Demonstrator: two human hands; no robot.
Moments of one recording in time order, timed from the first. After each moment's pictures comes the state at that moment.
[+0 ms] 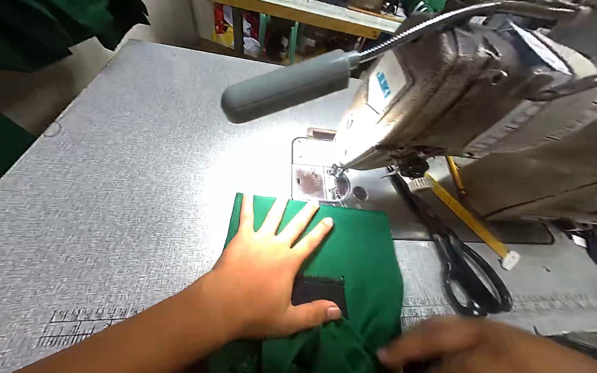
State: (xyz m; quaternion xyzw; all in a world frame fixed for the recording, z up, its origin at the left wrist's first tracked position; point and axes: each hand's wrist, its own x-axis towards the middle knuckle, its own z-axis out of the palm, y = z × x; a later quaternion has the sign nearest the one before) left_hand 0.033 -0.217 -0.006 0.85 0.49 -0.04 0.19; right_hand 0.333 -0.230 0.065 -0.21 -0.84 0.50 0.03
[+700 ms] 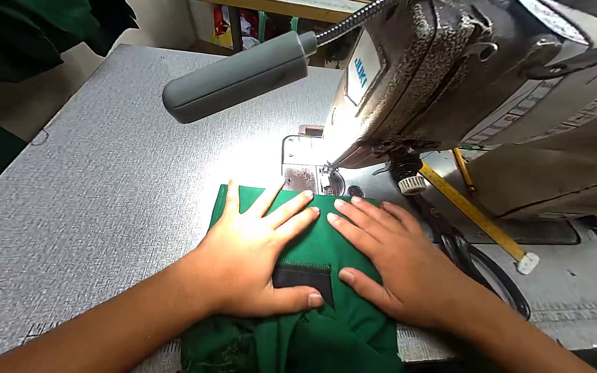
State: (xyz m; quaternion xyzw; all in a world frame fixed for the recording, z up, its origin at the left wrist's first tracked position) left_hand 0.021 -0.193 -0.018 0.87 0.48 0.03 0.11; right_hand 0.295 -0.173 -0.022 -0.36 -0.93 0.01 0.07
